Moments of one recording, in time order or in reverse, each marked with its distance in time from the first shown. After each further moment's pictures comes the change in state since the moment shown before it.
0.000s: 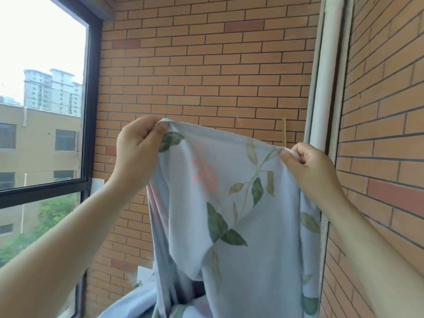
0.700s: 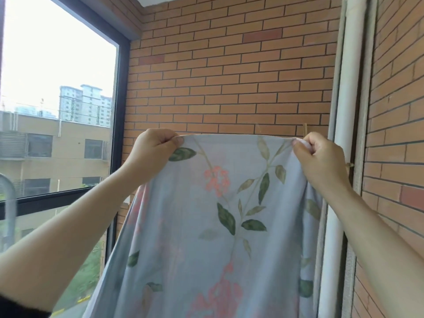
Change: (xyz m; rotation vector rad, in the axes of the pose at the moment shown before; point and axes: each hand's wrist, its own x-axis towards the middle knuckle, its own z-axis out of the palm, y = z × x) left_hand 0.024 -0.007 -0.047 0.378 -0.200 -0.044; right_hand 0.016 -0.034 0.016 -0.011 0.129 -0.045
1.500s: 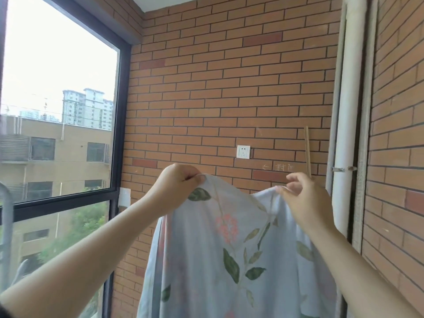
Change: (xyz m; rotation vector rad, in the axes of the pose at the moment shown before) left_hand -0.026 -0.005 0.046 0.148 -0.241 0.011; right_hand -0.048 0.029 0.037 -0.074 -0.119 0.249
